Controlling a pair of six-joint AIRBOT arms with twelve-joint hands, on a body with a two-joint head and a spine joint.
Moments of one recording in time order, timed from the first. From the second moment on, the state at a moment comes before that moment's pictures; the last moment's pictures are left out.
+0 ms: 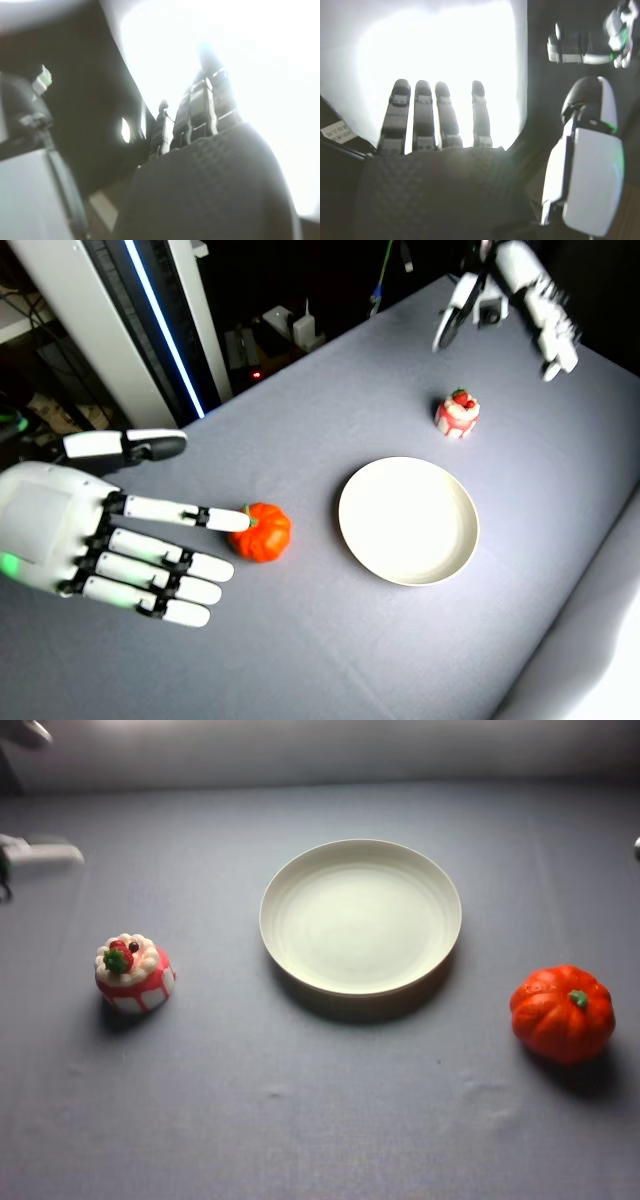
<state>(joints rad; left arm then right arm) 0.87 -0.80 1.29 -0.05 -1.21 0.16 -1.13 -0.76 0.98 0.22 1.16 -0.50</state>
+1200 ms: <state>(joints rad) 0.90 -0.79 1.25 0.02 -1.20 0.16 -0.58 -0.92 1.17 -0.64 0.40 -0.18</state>
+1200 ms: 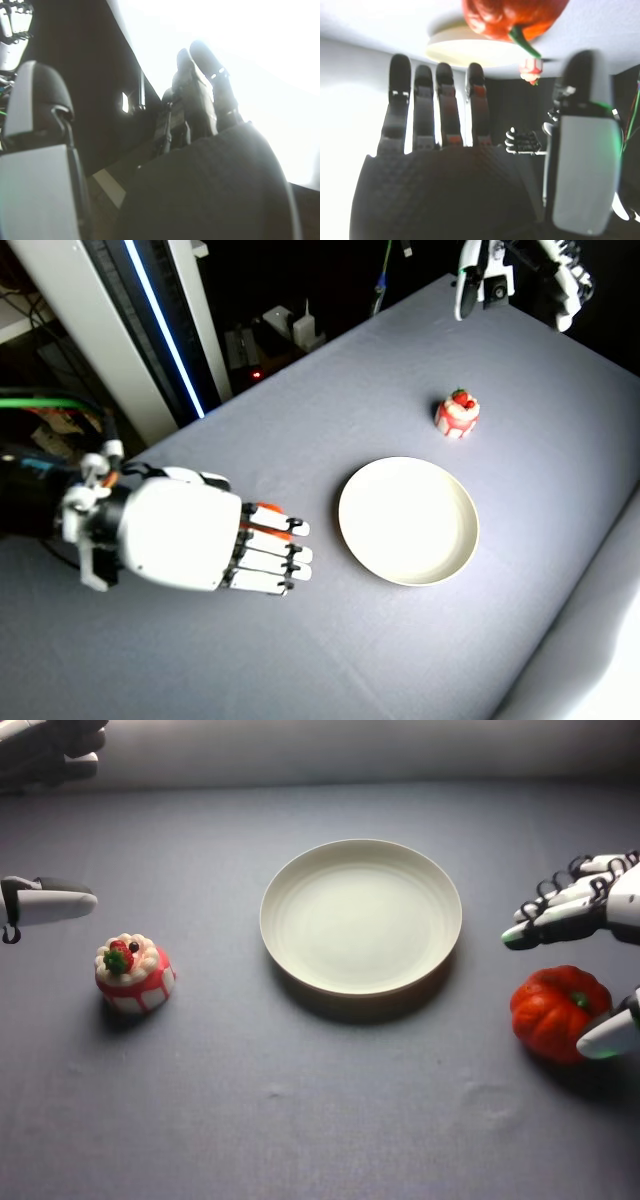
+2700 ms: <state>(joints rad) 0.90 -0.83 1.26 0.03 -1.20 0.16 -0.57 -0.95 1.25 -0.61 0.35 -0.21</state>
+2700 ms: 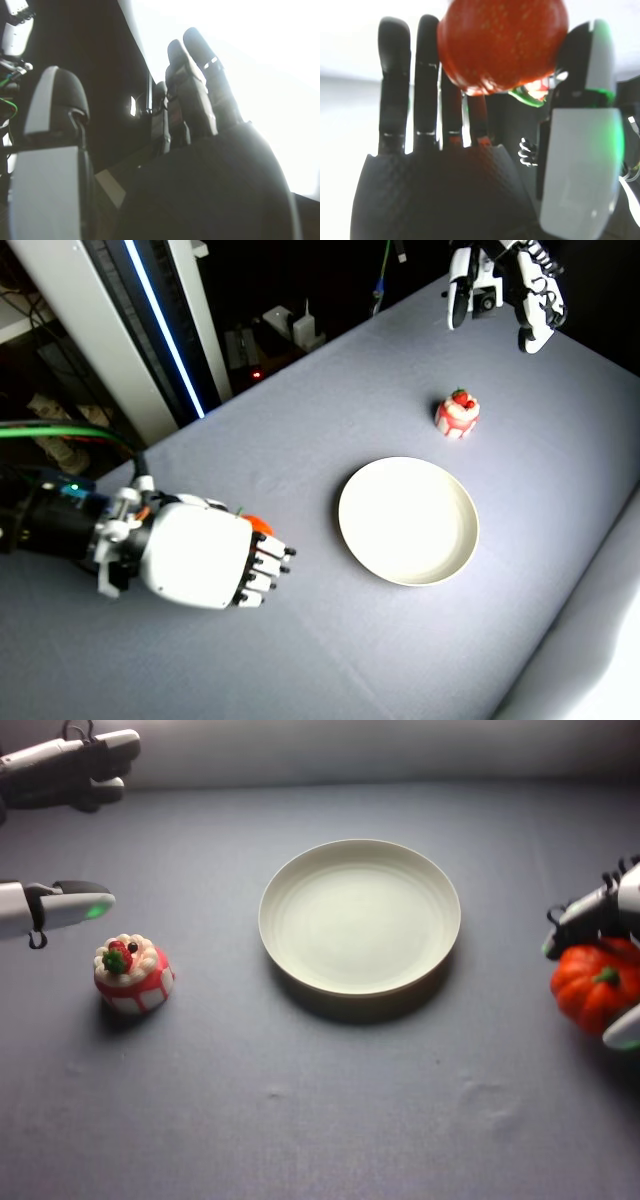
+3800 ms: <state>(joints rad) 0.84 -0.95 1.34 0.11 -1.18 0.16 -0.32 -1.28 1.49 -0.79 0.29 -0.21</state>
